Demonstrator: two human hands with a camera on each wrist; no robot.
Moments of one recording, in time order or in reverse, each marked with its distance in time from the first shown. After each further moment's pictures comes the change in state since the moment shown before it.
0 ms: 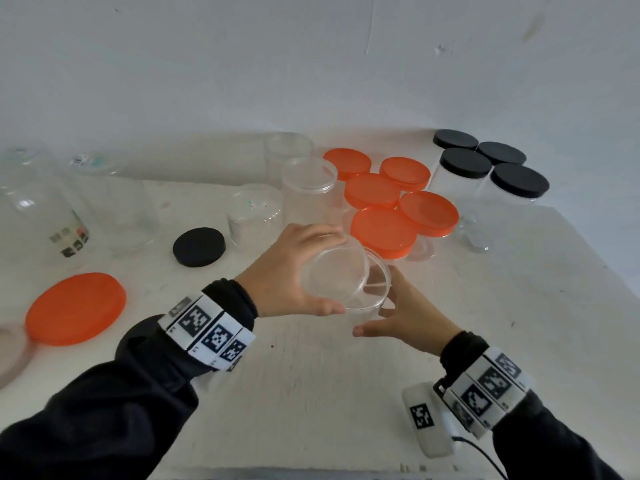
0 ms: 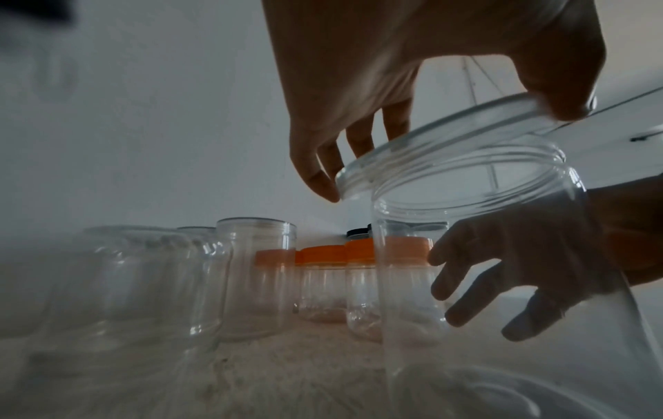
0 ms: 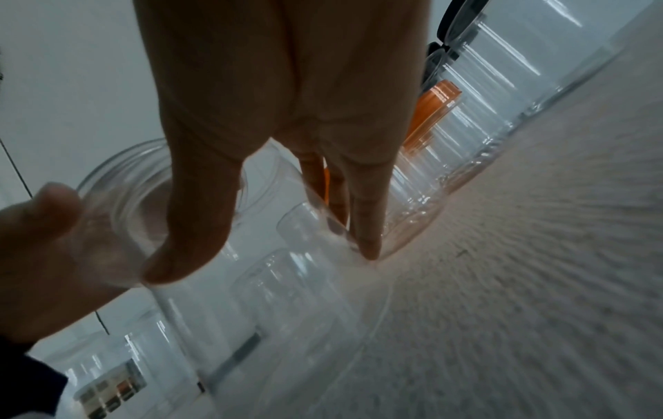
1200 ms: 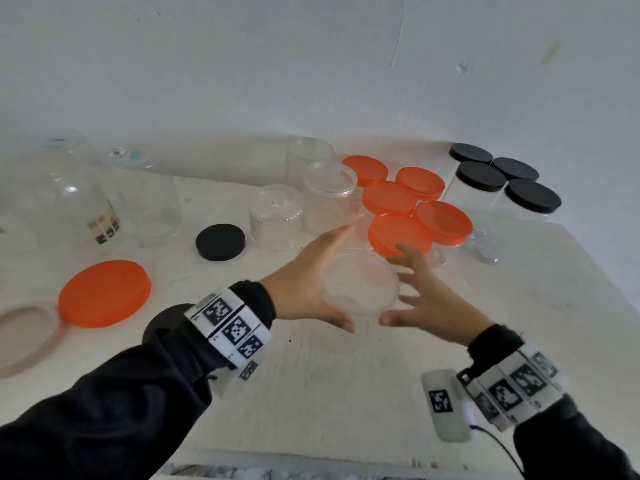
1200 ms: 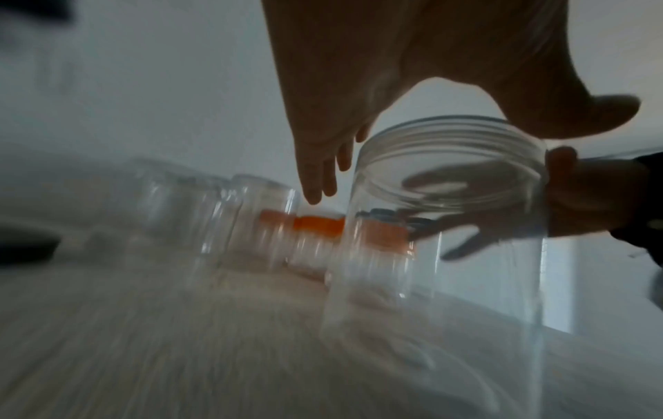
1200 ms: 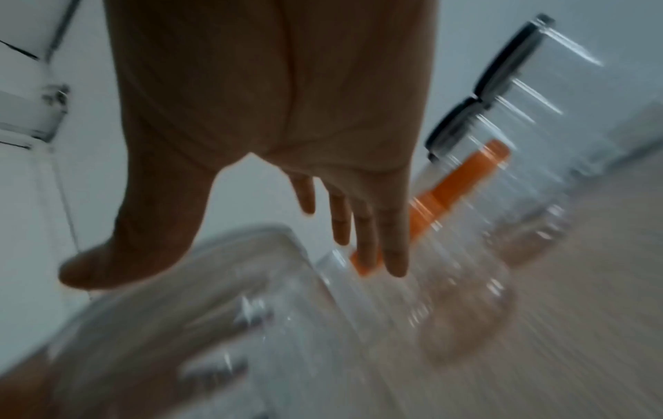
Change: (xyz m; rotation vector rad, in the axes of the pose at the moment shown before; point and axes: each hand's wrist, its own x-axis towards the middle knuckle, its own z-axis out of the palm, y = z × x) left_hand -0.013 0.009 -0.004 -0.233 -0.163 -0.254; right_hand -0.011 -0.046 -0.009 -0.134 -0.045 -0.005
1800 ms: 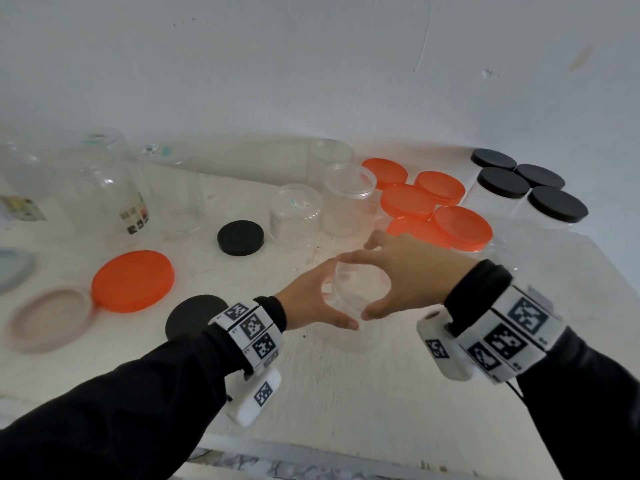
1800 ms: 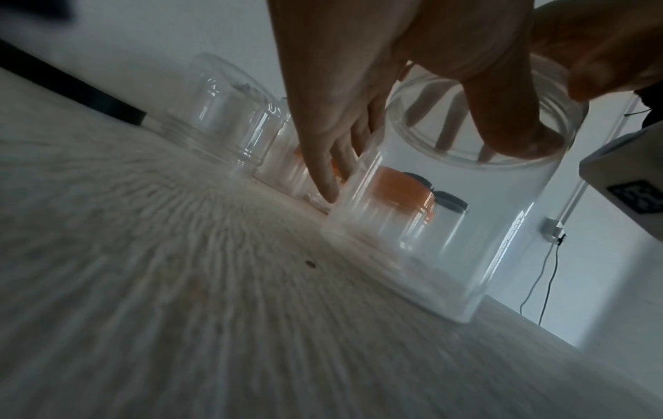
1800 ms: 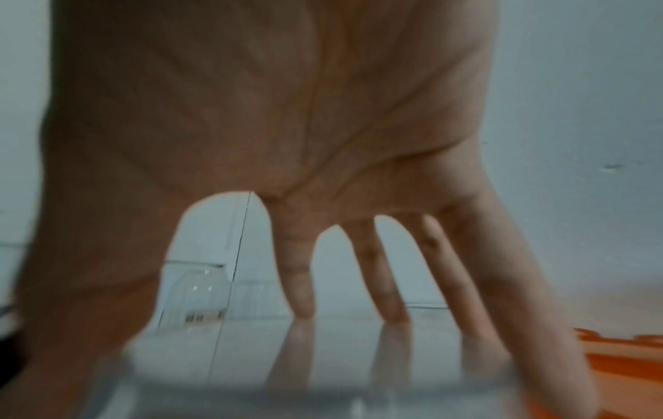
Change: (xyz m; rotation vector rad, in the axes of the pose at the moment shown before) left_hand -0.012 -0.029 0.023 -0.305 0.064 -0.199; right_hand 0.025 -0.088 0.007 -1.060 -0.299 -0.096
